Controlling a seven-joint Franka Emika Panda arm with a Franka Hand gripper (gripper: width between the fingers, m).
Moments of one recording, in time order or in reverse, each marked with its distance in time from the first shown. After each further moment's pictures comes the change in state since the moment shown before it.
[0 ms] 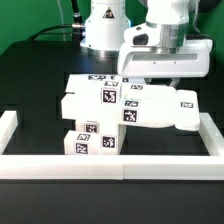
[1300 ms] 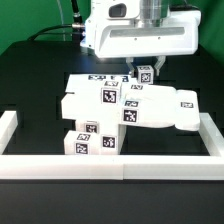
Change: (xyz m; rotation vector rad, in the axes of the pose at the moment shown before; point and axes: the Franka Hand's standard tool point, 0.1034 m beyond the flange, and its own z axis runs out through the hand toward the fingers) arm 0.074 0.066 -0.077 0.016 0.003 -0.067
